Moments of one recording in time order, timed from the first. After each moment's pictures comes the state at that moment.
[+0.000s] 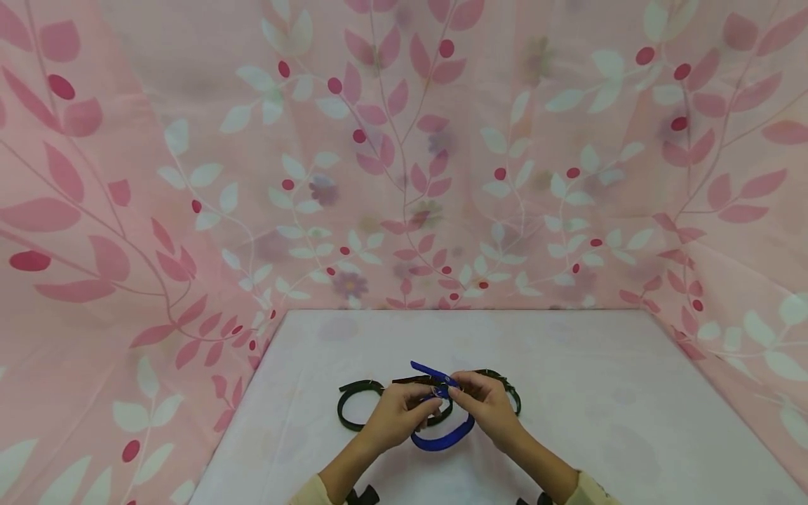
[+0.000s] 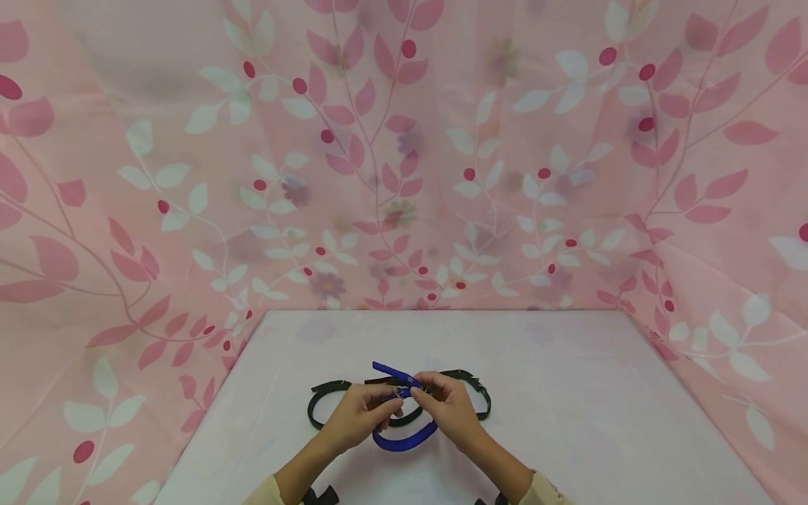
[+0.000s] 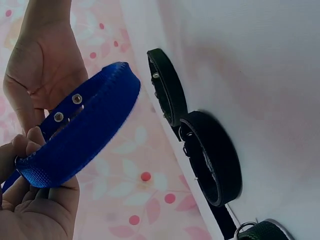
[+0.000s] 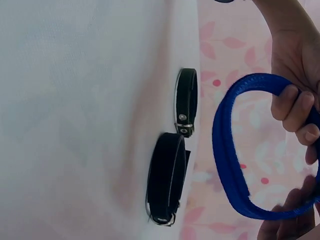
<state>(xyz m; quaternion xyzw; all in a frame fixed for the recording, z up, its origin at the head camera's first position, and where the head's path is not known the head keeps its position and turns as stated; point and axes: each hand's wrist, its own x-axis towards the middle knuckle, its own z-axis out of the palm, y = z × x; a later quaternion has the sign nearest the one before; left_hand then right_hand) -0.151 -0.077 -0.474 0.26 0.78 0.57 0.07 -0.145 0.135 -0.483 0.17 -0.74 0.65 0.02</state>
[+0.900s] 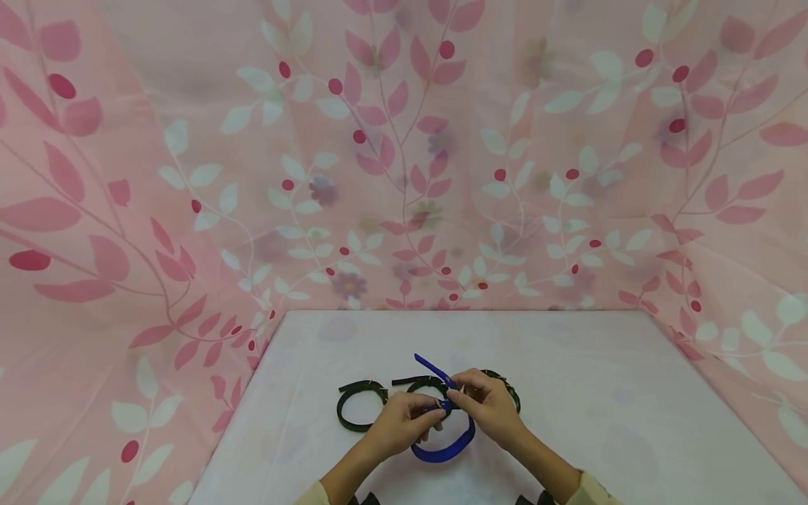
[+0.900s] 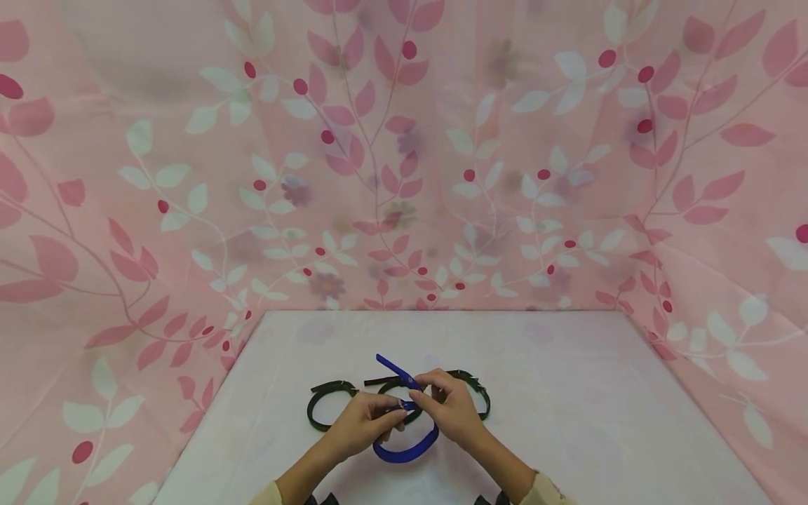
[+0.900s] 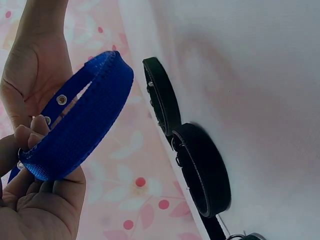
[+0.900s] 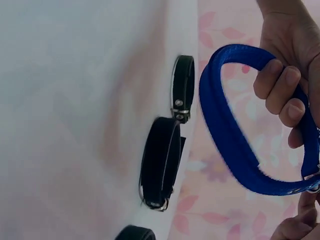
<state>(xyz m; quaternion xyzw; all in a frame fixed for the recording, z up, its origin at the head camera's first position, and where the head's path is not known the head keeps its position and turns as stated) -0.146 -0.074 -0.479 0.27 0.78 0.56 0.13 -0.145 0.134 -0.482 0.20 -0.78 0.58 0.10</state>
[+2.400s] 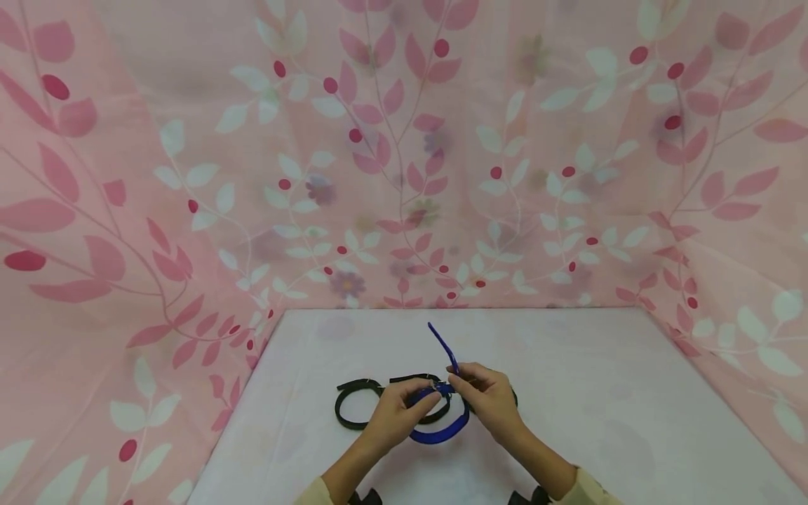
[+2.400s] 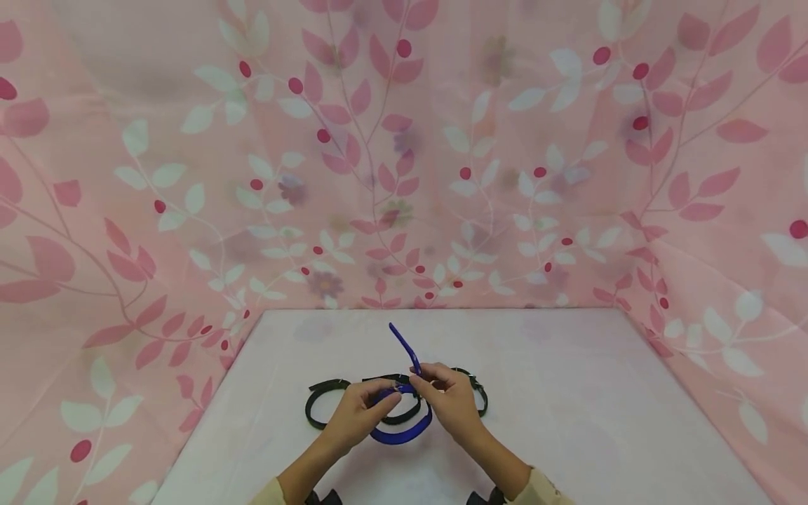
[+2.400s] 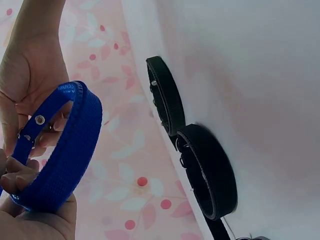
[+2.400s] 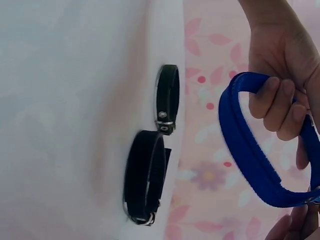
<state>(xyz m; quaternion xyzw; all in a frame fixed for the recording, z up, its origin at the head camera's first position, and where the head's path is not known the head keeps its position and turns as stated) -0.147 -0.068 -0.480 0.22 0.78 0.59 0.04 -0.146 0.134 -0.477 0.14 -0.73 0.67 0.07</state>
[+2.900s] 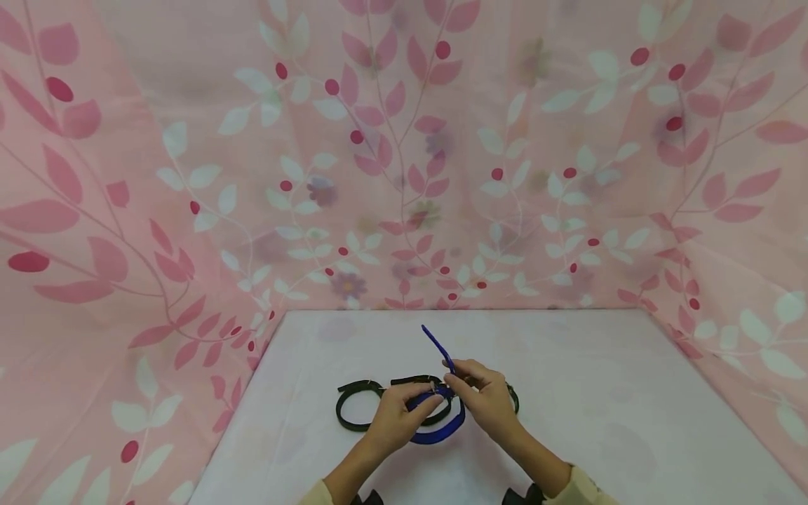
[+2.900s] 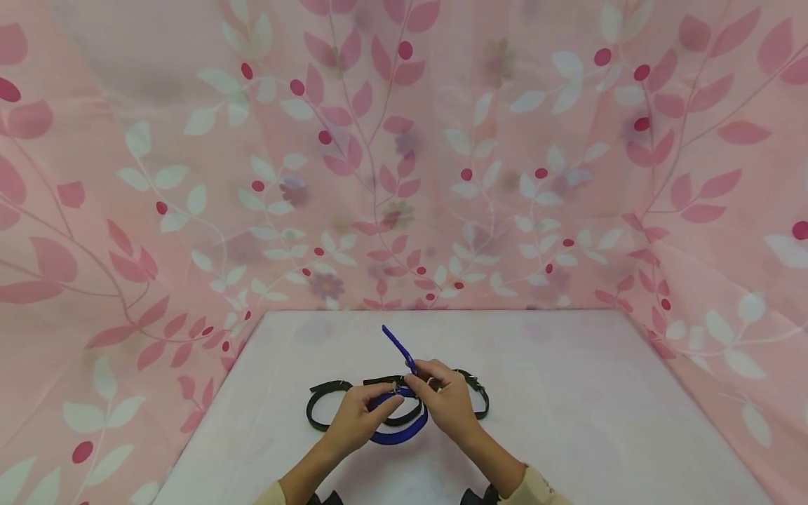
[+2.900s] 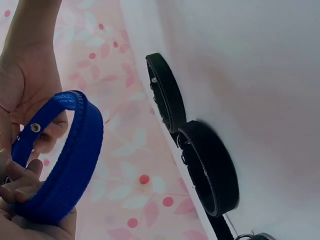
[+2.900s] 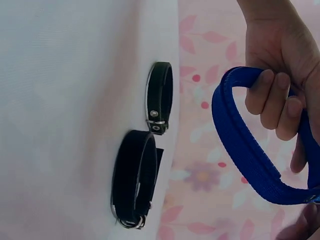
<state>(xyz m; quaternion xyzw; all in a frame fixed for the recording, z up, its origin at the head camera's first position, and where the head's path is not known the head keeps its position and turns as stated) -0.145 -0.066 -0.481 0.25 0.80 0.55 -0.04 -0.148 0.124 -0.473 0.19 -0.75 0.60 0.17</state>
